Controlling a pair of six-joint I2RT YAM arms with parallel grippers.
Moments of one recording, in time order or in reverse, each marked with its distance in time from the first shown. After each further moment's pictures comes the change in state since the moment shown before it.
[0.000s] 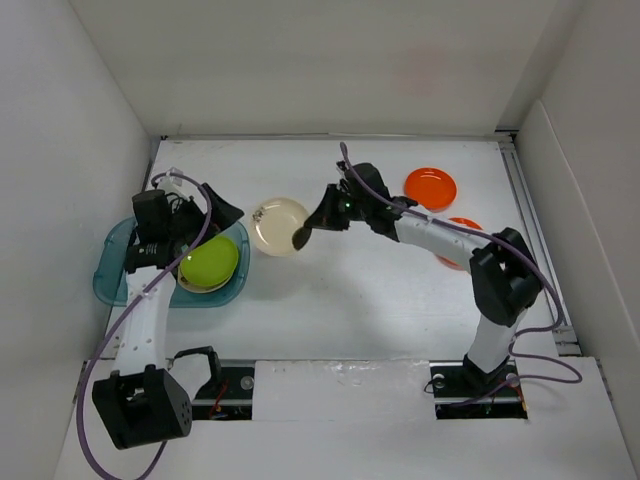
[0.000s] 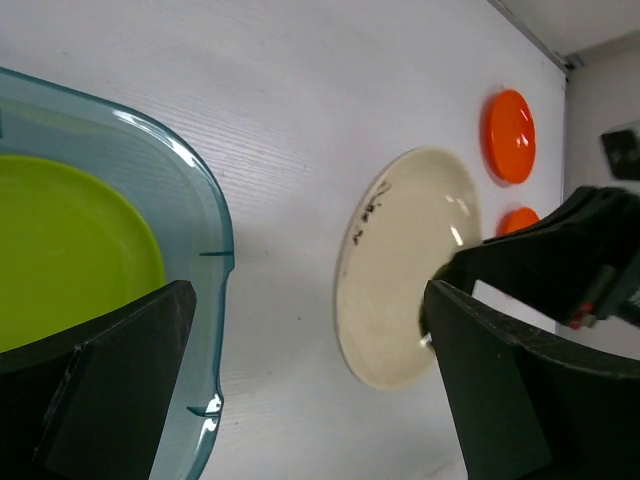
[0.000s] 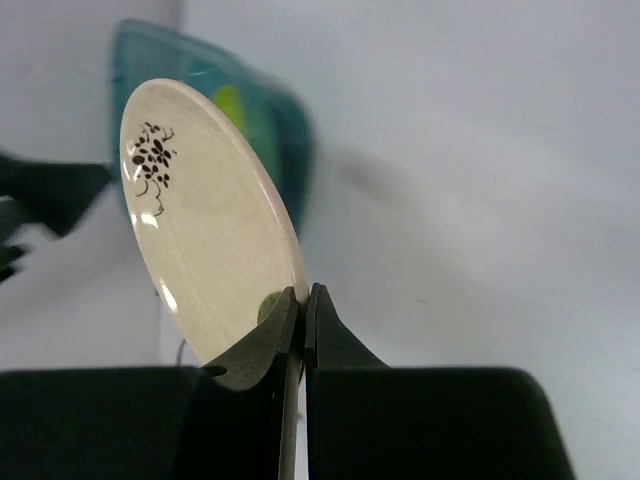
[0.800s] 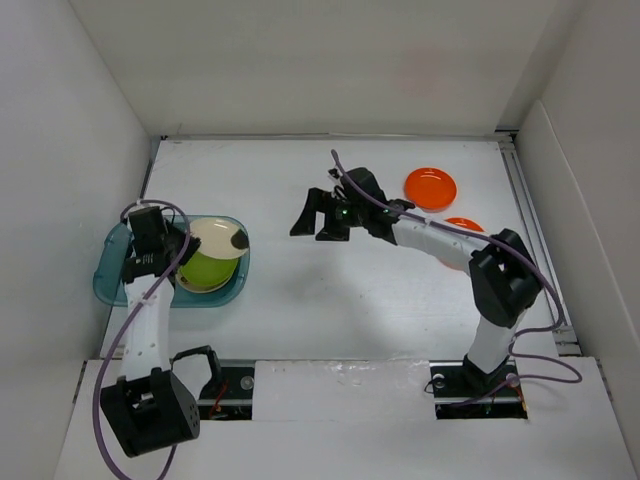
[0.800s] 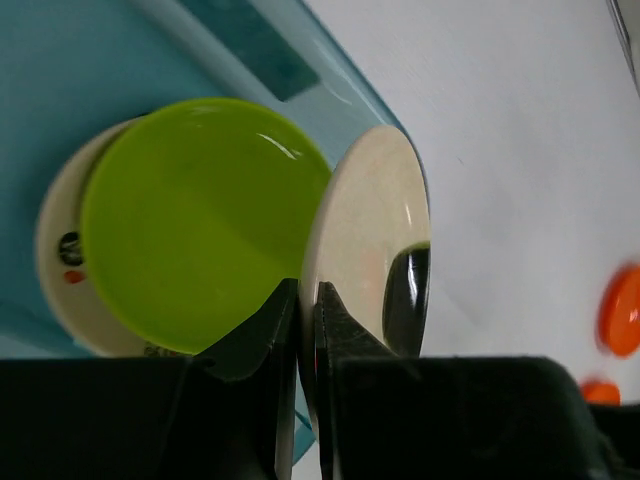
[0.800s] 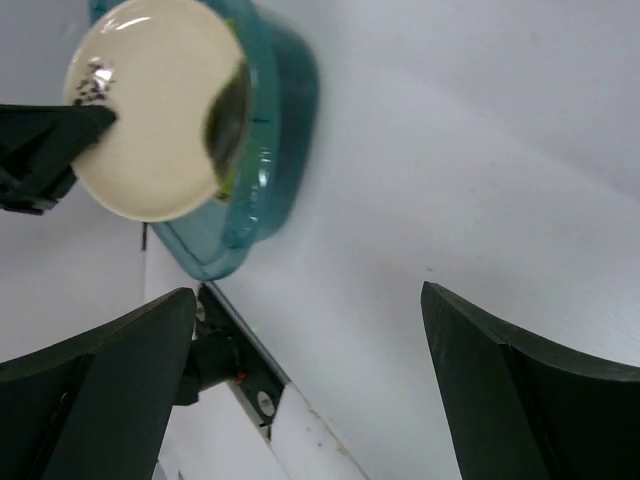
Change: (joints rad) left arm 0.058 -0.008 -0.077 -0.087 -0.340 -0.142; right arm 0.058 0.014 0.073 -0.042 -0.077 -0.054
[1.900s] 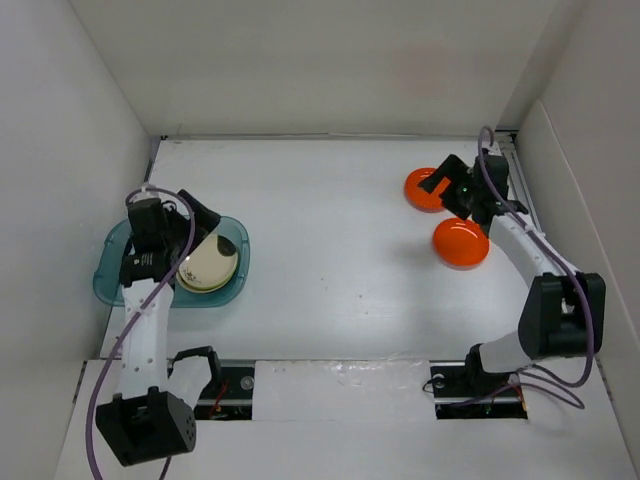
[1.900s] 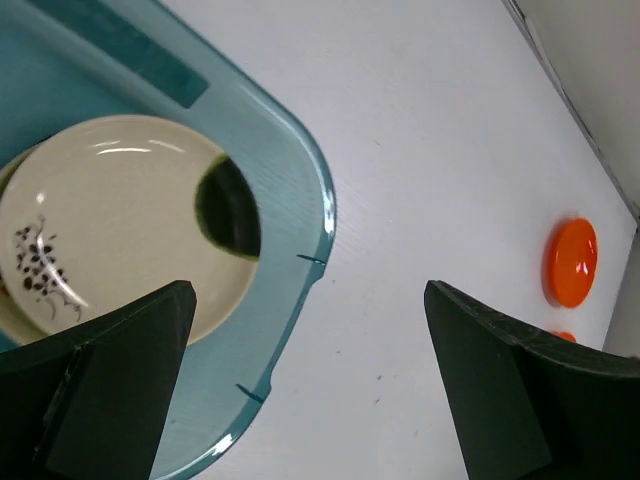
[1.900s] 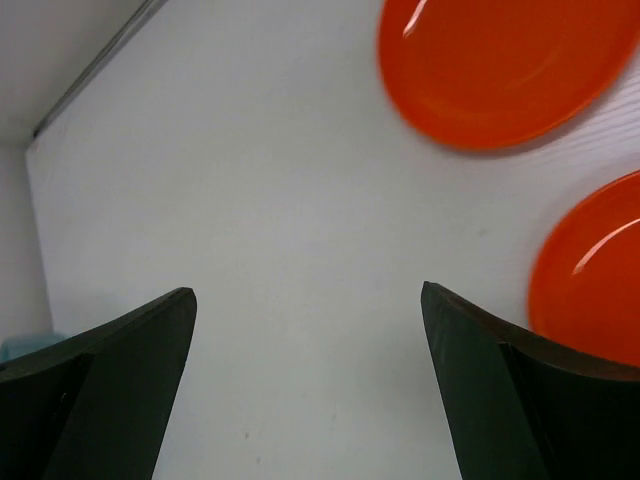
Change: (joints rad) left arm -0.035 -0.109 0.040 -0.051 -0.030 -0.026; right arm -0.628 -0.398 -0.358 -0.032 0.184 -0.105
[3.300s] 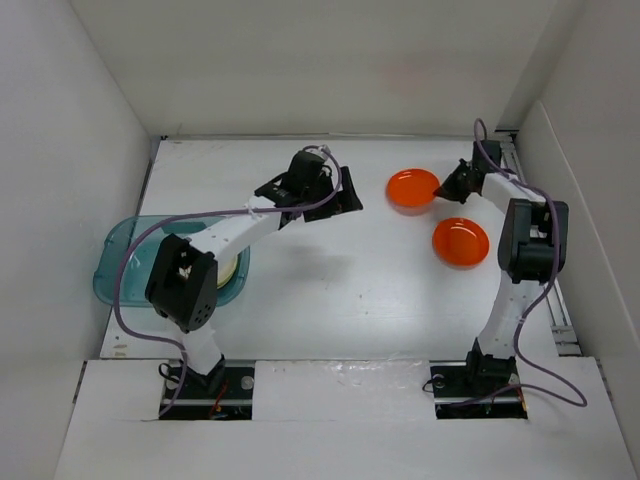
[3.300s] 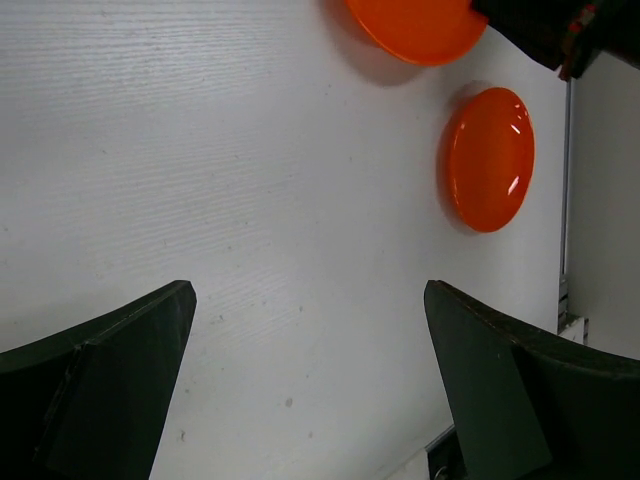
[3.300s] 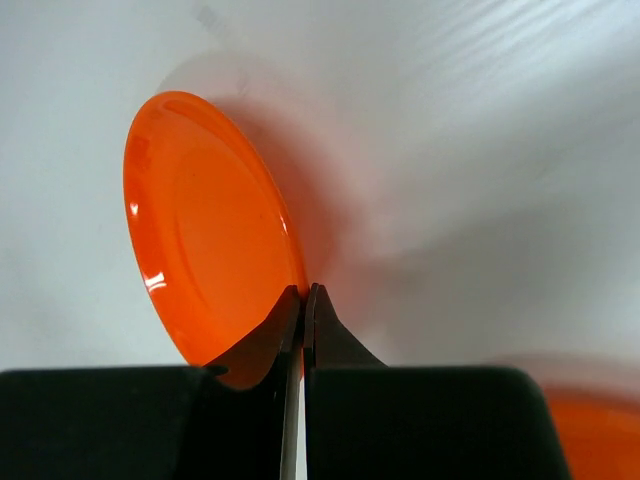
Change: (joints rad) left arm -0.791 0.813 0.529 0.245 0.064 -0.026; right arm -0.213 0.688 0.528 -0.160 -0.047 -0.044
